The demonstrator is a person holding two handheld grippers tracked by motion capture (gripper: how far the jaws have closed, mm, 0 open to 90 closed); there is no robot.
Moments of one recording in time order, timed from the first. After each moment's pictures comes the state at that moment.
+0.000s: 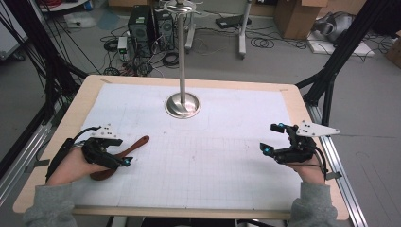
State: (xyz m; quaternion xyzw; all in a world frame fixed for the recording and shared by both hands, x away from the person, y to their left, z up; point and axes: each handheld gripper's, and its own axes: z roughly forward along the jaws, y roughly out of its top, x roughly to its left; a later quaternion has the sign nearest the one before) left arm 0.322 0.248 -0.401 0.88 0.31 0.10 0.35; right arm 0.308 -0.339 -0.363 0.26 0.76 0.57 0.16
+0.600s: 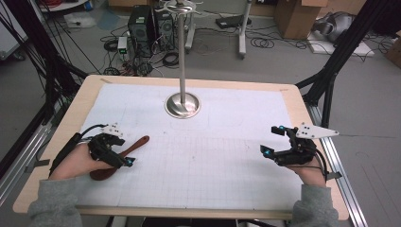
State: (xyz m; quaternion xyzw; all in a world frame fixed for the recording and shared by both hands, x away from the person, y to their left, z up) left arm 0.338 0.241 -0.410 0.90 0.31 0.07 0.31; right arm 0.304 -0.341 -0.367 0.27 0.77 0.56 0.15
